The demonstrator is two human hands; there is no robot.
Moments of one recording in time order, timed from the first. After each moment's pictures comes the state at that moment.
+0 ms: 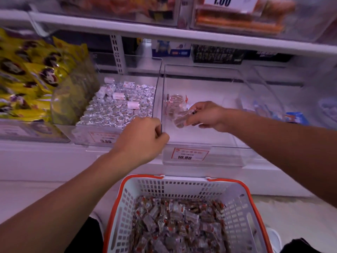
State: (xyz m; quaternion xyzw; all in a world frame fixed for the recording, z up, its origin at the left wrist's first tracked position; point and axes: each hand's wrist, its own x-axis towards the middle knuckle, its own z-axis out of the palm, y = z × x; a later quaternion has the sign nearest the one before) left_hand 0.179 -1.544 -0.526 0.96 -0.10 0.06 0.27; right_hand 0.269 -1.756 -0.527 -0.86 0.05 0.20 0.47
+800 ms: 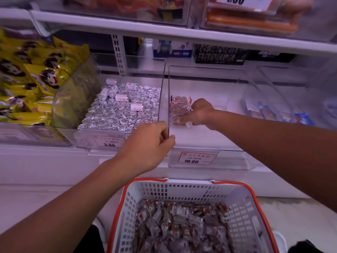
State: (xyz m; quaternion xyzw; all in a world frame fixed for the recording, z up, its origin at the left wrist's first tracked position) left_hand 0.179 -1.536 -0.535 0.93 -0.15 0.04 0.34; right_hand 0.303 -1.725 -0.546 -0.92 0.09 0.12 0.37
